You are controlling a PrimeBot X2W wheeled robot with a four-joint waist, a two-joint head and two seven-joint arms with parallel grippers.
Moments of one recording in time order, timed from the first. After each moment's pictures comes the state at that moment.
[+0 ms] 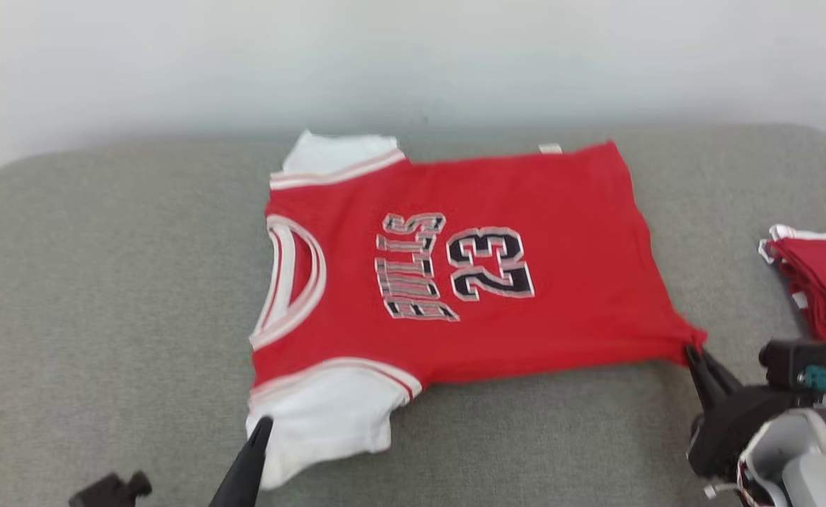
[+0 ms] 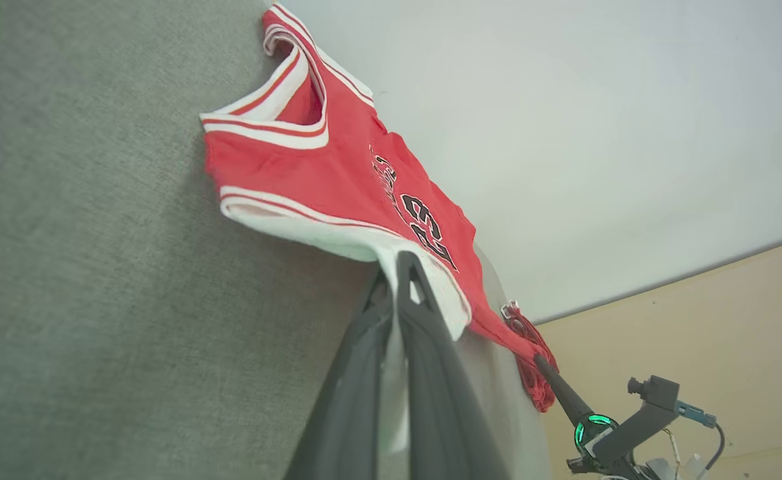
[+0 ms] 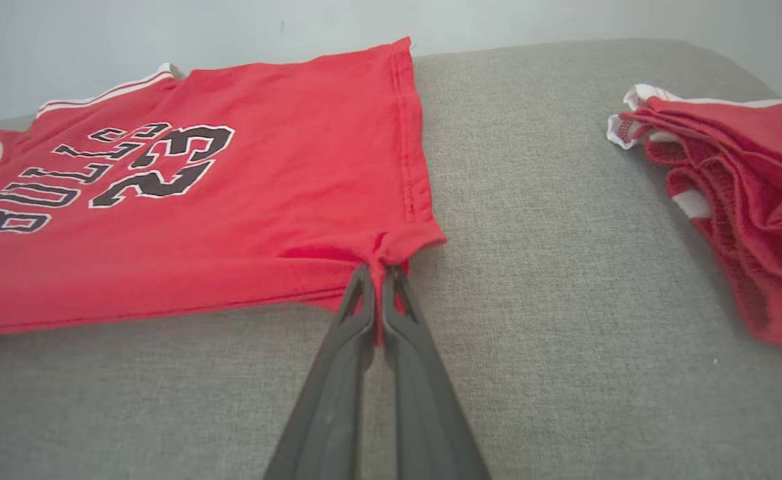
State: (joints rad) left arm -0.06 0.42 -0.51 0.04 -1.38 -0.13 -0.22; right arm -0.27 -0.31 0.12 0.47 0.43 0.13 0.09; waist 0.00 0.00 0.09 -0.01
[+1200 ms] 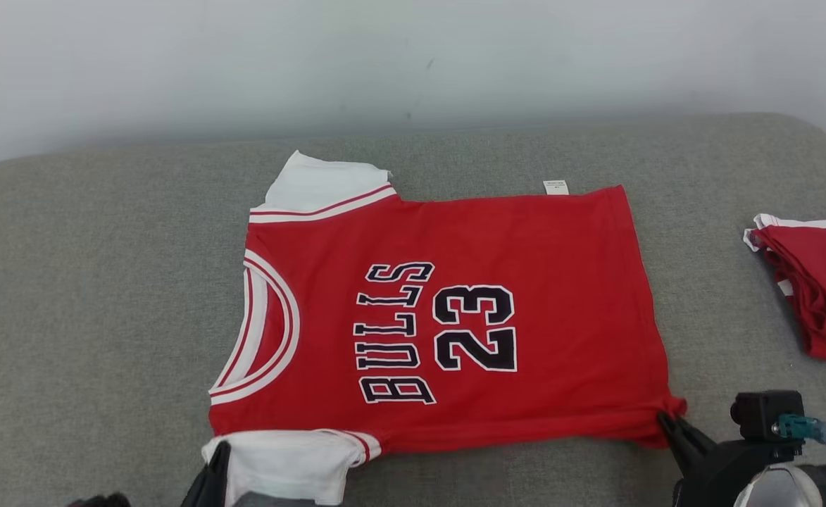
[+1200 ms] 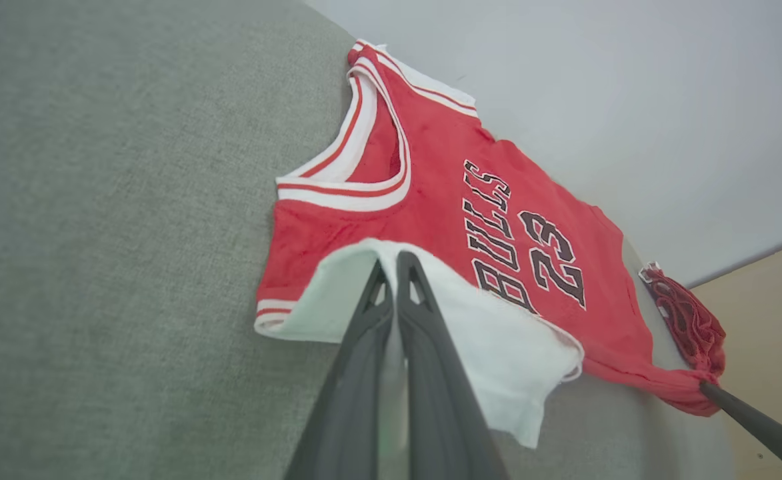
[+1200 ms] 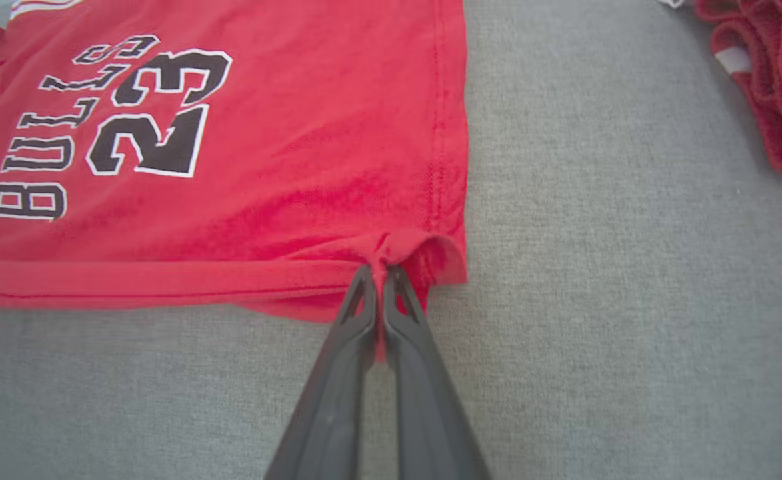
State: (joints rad) left arm 0.04 0.48 -0.48 0.04 -1.12 0.04 -0.26; right arm 0.02 -0.20 0.02 0.05 0.31 0.13 0.44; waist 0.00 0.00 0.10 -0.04
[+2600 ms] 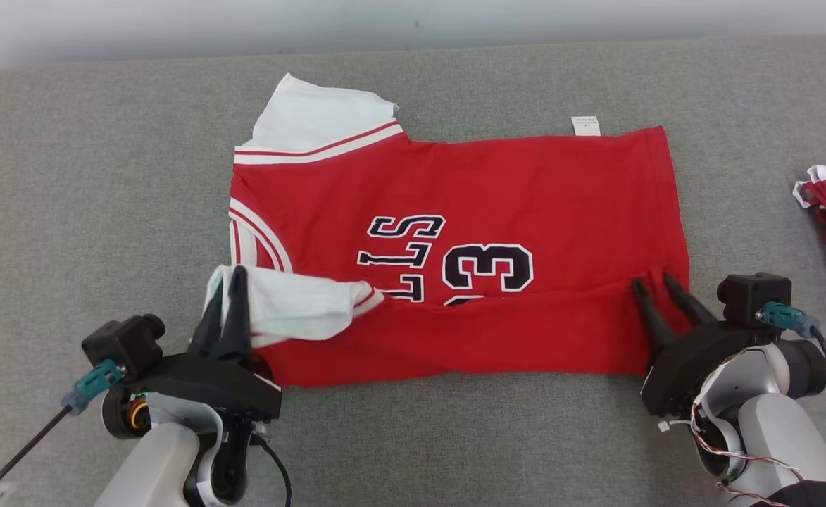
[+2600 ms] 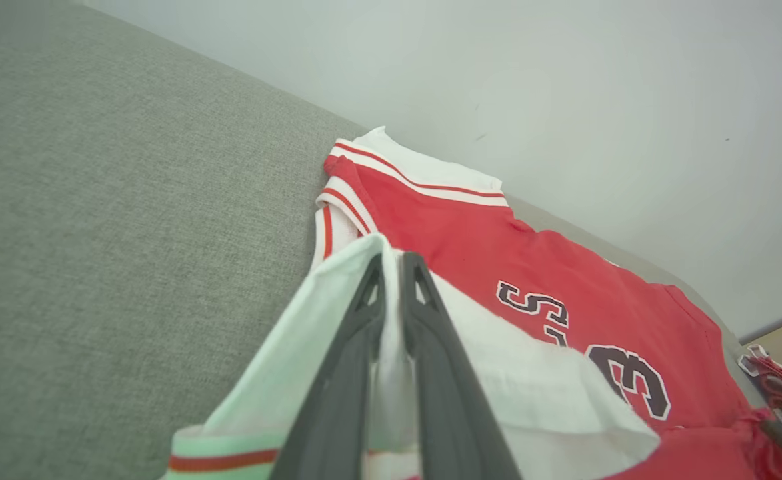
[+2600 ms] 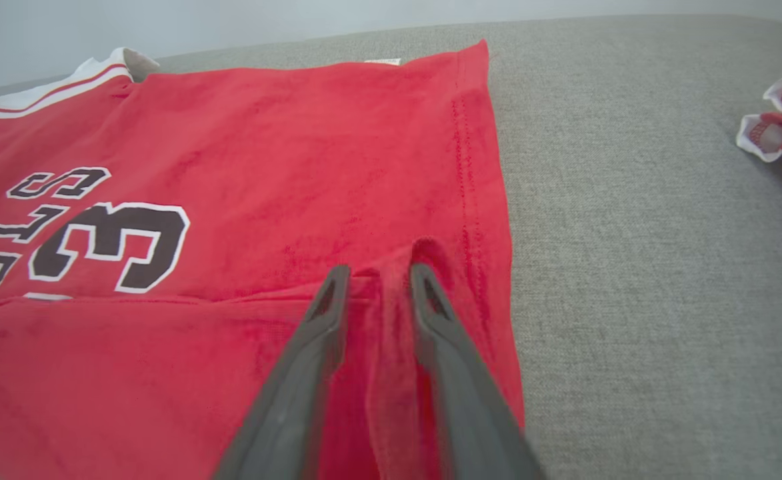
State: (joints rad) left arm -0.45 0.26 -0.44 0.38 -0.92 0.06 -0.26; right arm -0.37 -0.18 0.07 0.37 0.29 0.13 0.17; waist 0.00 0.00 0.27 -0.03
